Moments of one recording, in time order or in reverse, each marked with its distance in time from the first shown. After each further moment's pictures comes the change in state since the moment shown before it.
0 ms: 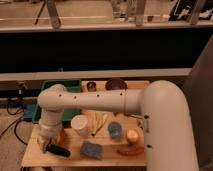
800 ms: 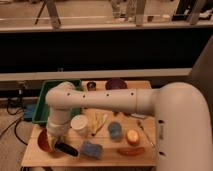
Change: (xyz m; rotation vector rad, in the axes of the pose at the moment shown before) arm -0.012 0.033 -0.027 -0.063 0.056 0.096
